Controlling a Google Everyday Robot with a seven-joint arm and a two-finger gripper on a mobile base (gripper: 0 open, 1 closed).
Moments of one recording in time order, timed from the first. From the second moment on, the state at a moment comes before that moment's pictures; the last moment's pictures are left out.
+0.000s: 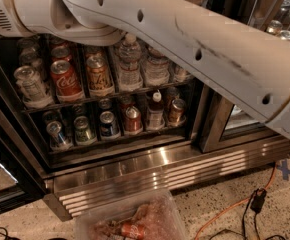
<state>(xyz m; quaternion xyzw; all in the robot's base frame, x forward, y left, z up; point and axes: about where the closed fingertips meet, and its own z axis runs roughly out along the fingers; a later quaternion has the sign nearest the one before) 0.527 0.317 1.087 -0.49 0.53 0.41 0.55</state>
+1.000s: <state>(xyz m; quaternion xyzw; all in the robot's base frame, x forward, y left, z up) 0.538 0.314 1.065 -0.47 0.58 0.39 0.54</state>
